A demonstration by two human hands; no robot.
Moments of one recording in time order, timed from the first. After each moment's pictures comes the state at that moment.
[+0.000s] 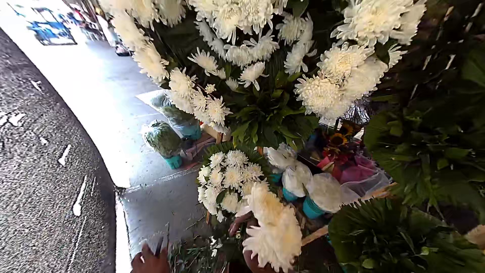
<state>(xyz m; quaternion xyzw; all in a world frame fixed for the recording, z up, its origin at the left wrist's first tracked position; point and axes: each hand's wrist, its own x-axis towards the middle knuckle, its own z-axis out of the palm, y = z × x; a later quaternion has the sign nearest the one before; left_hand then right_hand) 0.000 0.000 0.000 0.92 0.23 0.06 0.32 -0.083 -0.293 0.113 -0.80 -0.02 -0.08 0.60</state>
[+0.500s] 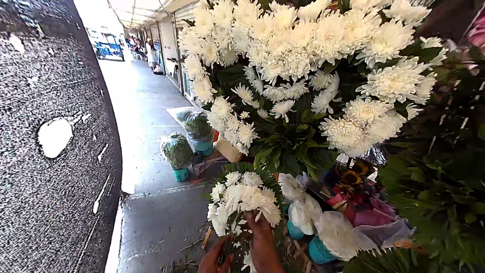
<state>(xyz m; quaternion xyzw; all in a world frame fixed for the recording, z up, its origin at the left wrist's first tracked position) -0.017 -0.092 0.117 0.76 -0.16 0.00 0.63 0.023 -0.252 0.145 -0.56 0.08 -0.08 0.82</state>
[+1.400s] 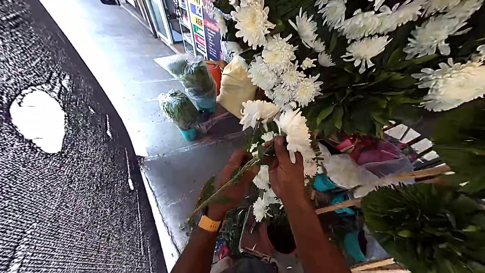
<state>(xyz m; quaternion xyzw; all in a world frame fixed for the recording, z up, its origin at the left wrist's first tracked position) 0.136 0.058 0.172 0.68 -0.28 0.05 0.67 0.105 -0.077 0.242 -0.46 0.02 -0.24 0.86</state>
